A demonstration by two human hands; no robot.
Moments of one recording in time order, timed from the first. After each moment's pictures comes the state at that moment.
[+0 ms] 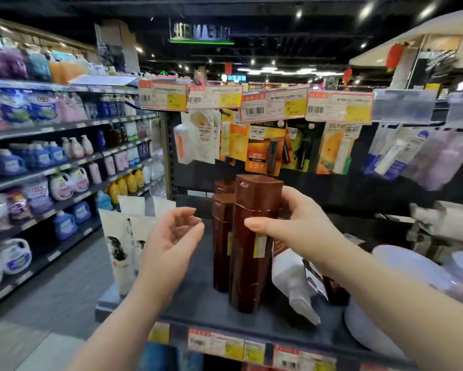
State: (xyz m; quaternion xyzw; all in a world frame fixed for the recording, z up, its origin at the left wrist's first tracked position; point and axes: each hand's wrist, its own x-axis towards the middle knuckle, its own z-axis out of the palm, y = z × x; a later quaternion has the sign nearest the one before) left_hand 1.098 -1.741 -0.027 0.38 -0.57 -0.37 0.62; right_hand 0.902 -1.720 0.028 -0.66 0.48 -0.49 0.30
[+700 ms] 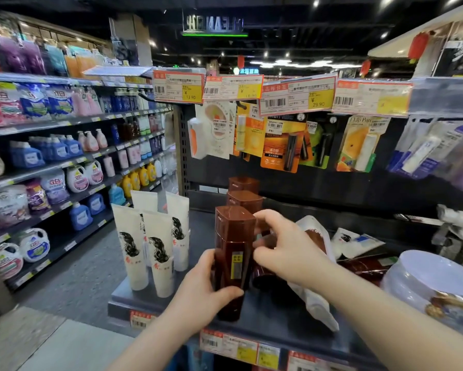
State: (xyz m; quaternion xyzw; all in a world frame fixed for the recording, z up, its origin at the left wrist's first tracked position) left_hand 1.097 -1.753 -0.097 0.48 -0.70 -0.34 0.40; right_hand 0.925 -1.743 -0.013 -0.75 0.50 -0.37 0.23
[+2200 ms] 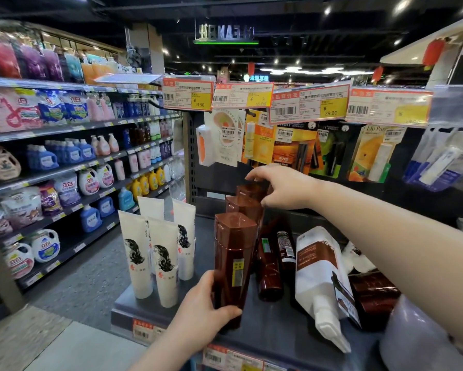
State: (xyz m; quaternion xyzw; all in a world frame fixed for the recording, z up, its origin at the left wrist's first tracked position) left_hand 1.102 -1.761 -0.118 0.54 -0.66 -0.37 0.37; right_hand 0.918 -1.844 0.066 -0.84 0.53 -0.13 0.05
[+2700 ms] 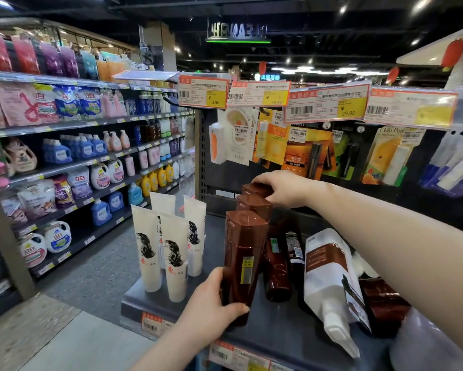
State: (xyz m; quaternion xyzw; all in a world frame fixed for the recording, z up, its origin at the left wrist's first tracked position) left_hand 1.102 -1.761 -0.119 0.54 -0.67 -0.36 0.36; right_hand 0.931 -1.870 0.055 -0.84 0.53 -0.08 0.05
